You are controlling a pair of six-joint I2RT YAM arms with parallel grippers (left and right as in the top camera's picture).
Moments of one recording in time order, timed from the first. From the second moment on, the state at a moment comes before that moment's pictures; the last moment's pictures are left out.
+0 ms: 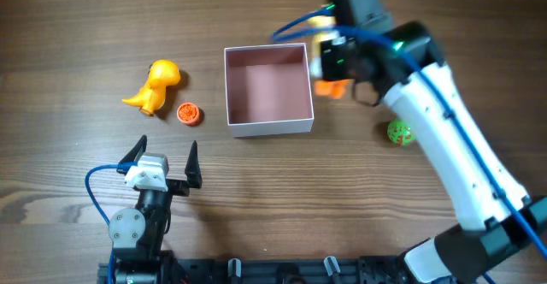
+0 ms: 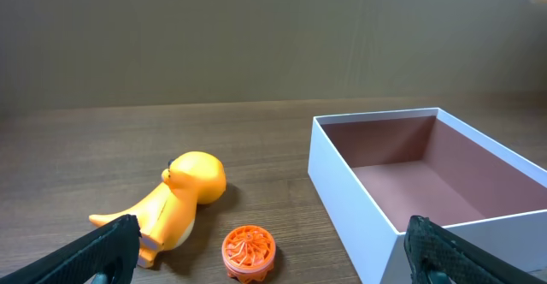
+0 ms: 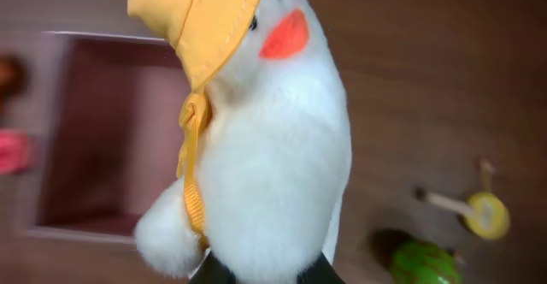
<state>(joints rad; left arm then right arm) 0.00 0.01 0.01 -0.06 0.13 -0.02 0.50 1.69 1.78 -1.13 0.17 0.26</state>
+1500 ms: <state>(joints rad) 0.00 0.01 0.01 -0.06 0.13 -0.02 0.63 2.08 1.78 -0.98 0.32 0.47</state>
